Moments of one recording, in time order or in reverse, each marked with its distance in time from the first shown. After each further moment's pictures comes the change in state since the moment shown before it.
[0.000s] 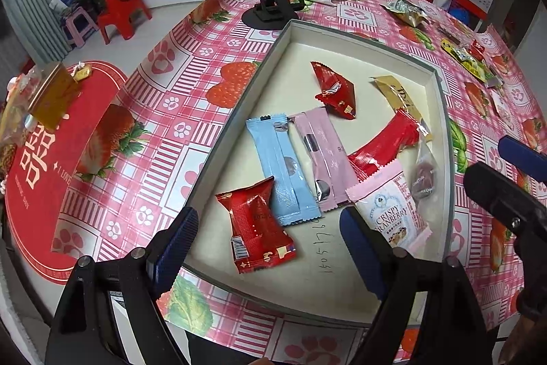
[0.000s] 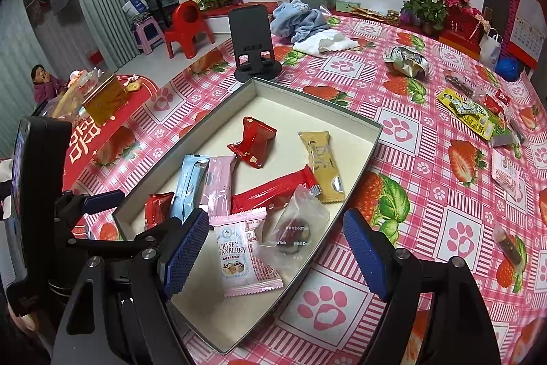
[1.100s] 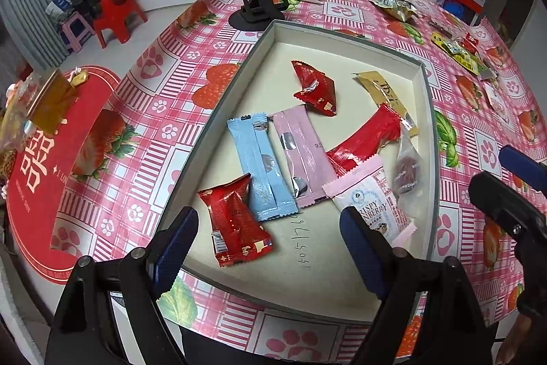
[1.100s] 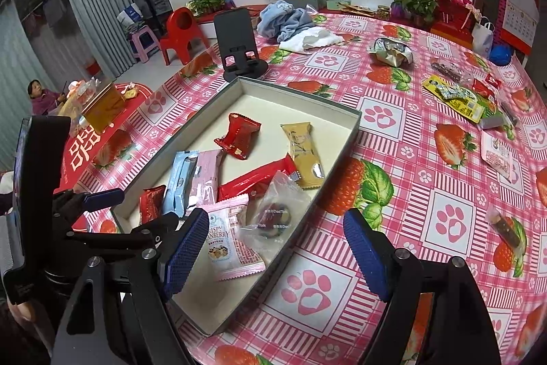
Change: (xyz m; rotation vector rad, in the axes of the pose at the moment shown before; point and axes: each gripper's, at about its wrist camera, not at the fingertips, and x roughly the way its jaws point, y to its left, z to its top) left arm -0.006 -0.019 0.000 0.025 0.002 0.005; right arm -0.013 -0.026 -0.016 0.056 -0.011 0.013
